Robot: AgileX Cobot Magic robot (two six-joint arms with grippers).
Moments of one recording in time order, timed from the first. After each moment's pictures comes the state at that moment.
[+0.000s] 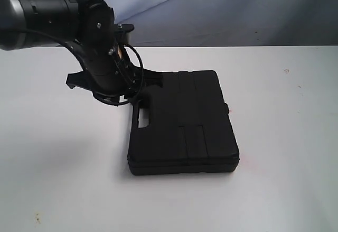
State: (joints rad) left arm -0.58 1.92 -1.43 0.10 0.88 -0.57; right arm 0.05 0.06 0.00 -0.09 0.19 0.16
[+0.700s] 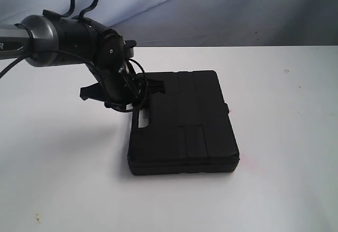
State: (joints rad) left arm -0.55 2.06 -1.43 0.09 0.71 -0.62; right arm 0.05 0.06 0.00 -0.09 0.19 0.16
